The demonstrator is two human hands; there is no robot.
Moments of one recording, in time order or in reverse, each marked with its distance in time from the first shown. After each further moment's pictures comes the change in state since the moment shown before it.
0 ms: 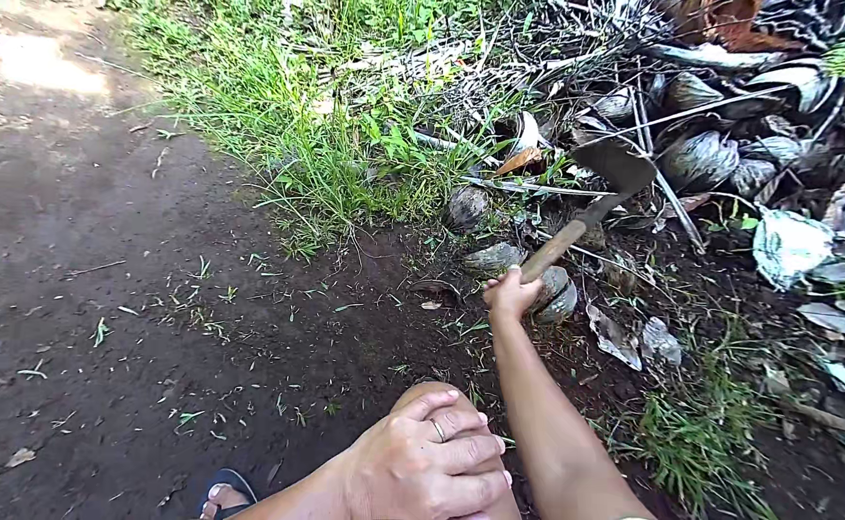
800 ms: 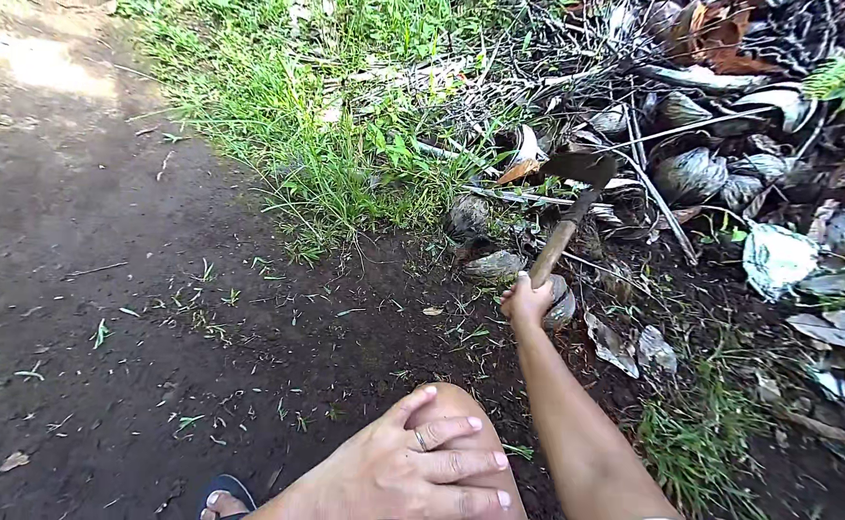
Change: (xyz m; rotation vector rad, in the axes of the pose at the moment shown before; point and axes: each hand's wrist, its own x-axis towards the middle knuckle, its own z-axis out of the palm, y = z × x) left_hand -0.022 0.009 -0.029 -0.080 -0.154 -0.048; right_hand 0.027 -0.007 -0.027 -0.303 -0.086 -0.037
